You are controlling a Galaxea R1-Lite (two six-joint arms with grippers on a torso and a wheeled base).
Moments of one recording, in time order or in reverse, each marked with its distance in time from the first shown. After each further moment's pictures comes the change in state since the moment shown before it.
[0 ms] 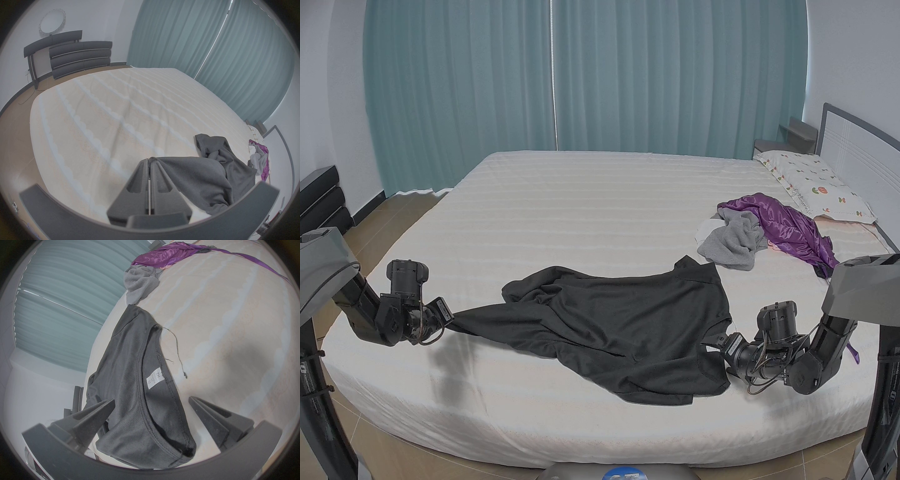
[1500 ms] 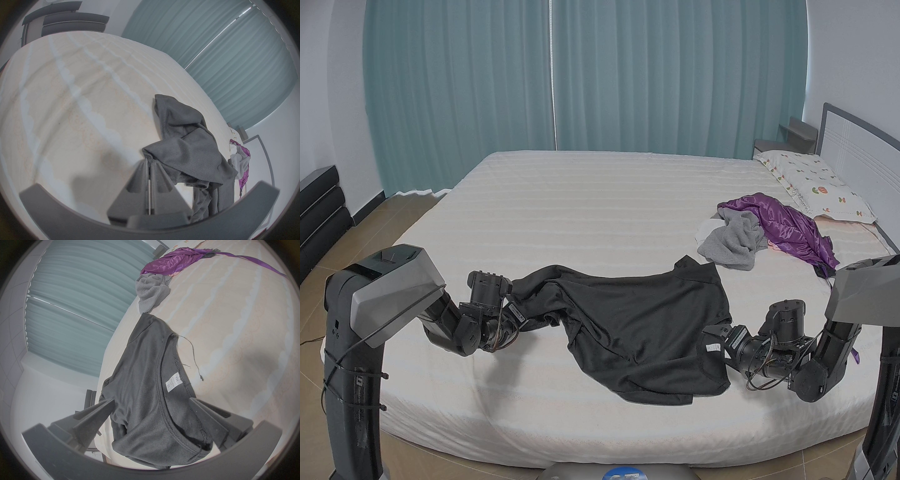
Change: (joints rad) left arm -0.276 0.291 -0.295 -0.009 -0.023 -0.346; right arm 0.009 -0.020 0.076 -0.198 0.011 0.045
